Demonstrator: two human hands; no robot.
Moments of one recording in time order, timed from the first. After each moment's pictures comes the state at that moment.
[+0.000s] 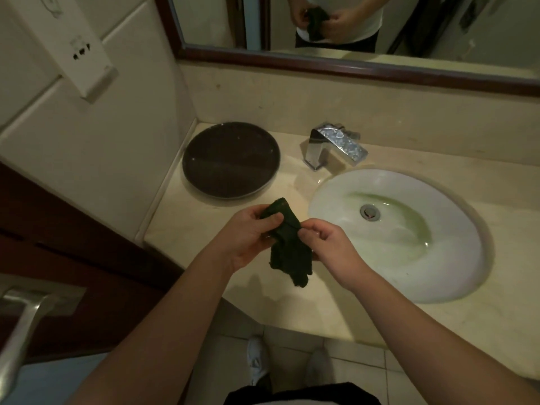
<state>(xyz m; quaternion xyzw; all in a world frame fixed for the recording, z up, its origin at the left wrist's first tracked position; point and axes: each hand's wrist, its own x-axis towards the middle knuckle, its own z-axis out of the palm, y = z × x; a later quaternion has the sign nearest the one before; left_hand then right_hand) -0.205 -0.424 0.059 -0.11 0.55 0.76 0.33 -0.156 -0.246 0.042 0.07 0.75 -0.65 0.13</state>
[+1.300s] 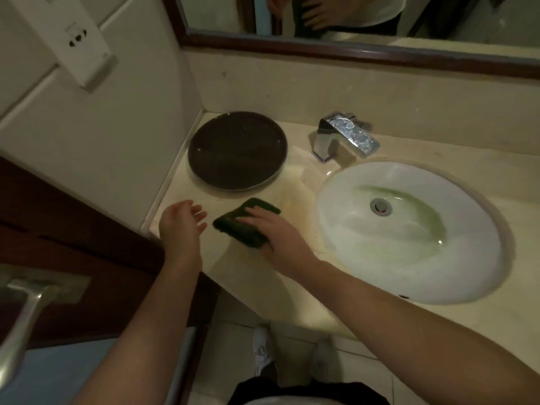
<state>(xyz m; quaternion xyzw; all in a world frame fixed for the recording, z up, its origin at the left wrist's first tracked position) -0.209 -0.486 0.042 -0.36 0.63 0.68 -0.06 -0.185 -0.305 0.001 -0.22 0.90 -0.37 0.03</state>
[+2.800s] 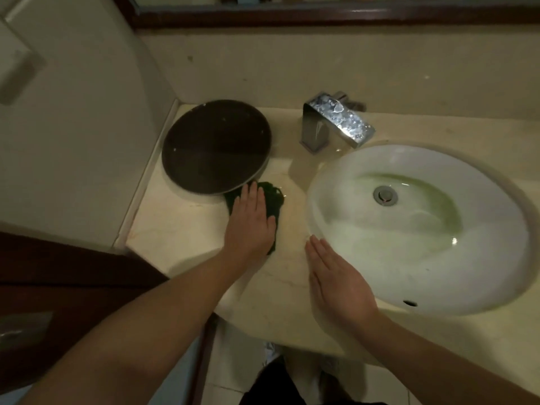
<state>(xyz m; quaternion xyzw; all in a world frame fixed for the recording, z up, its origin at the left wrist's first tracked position) -0.262 -0.385 -0.085 0.12 0.99 0.07 0.08 -0.127 -0.200 -0.093 -0.08 0.98 -0.17 0.04</state>
